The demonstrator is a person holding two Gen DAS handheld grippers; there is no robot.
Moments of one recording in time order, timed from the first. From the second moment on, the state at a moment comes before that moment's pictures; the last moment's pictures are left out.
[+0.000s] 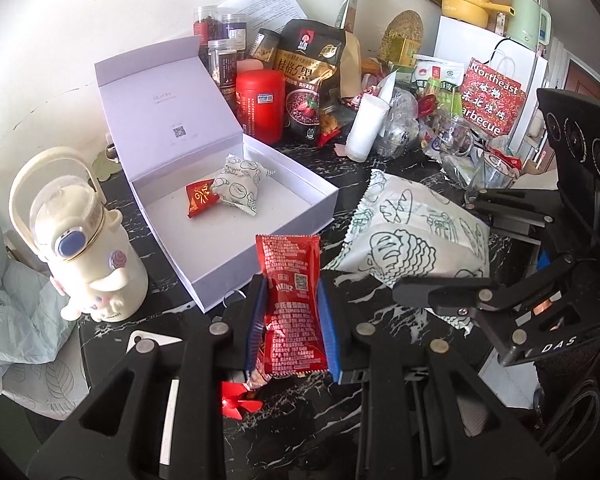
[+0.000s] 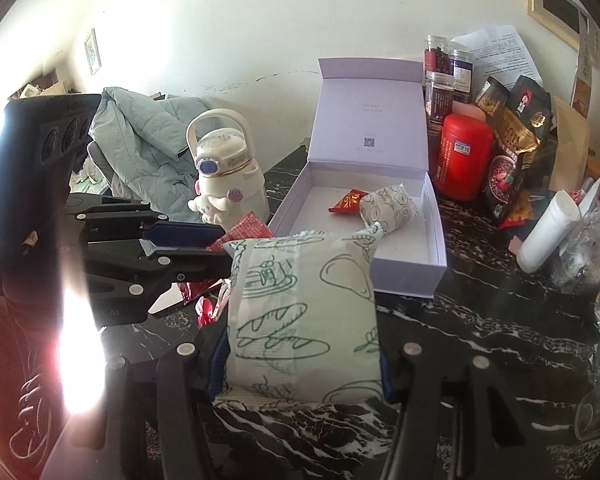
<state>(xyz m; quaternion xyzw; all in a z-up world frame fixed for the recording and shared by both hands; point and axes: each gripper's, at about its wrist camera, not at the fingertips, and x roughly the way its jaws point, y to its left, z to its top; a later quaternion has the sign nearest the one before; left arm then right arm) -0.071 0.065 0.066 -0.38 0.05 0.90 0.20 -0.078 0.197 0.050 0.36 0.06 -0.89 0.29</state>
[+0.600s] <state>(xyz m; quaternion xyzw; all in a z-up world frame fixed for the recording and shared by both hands) -0.136 0.062 0.054 -0.40 0.05 0.89 0.19 -0.142 0.196 0.038 0.37 0.05 -0.88 0.29</state>
